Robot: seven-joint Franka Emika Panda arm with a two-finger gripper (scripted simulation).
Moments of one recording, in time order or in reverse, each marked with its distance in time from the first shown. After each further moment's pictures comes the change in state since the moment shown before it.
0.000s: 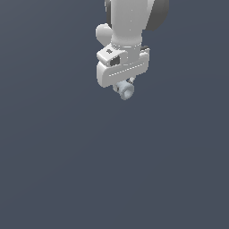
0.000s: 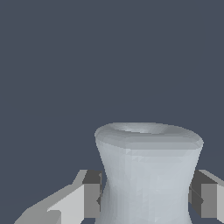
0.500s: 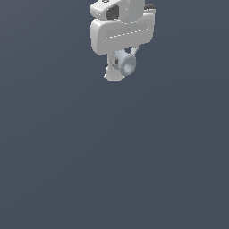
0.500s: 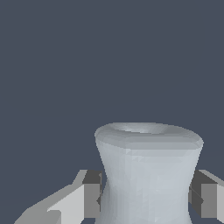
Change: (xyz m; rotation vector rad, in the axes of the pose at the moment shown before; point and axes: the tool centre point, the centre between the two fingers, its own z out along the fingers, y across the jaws) arm -0.014 -0.003 -0.100 0.000 0.001 0.000
